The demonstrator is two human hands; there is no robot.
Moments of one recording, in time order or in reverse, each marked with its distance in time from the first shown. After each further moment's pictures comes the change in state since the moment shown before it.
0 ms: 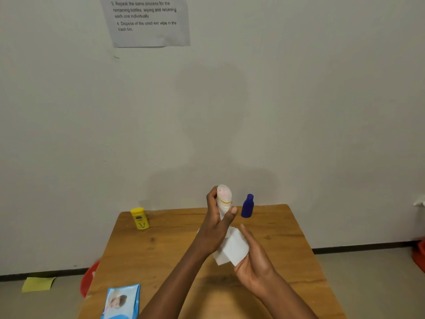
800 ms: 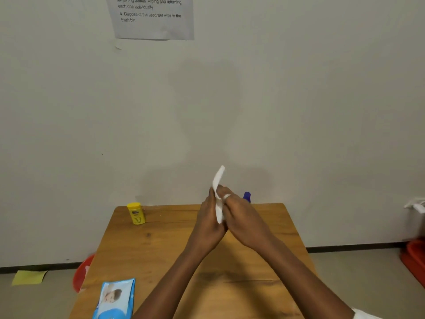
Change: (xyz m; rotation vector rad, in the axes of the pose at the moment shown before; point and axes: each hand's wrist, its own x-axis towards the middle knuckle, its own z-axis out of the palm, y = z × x) left_hand -0.004 -0.006 -0.004 0.207 0.059 0.125; right_hand 0.004 -0.044 0.051 -1.800 -0.136 -0.931
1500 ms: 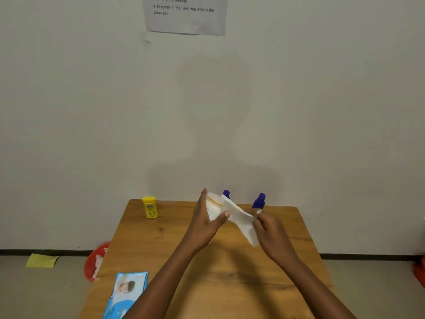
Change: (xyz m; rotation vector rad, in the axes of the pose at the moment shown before) left_hand -0.011 -0.042 -0.055 -0.070 0.010 -0.394; right_hand -0.015 0.038 0.037 0.132 0.103 0.232
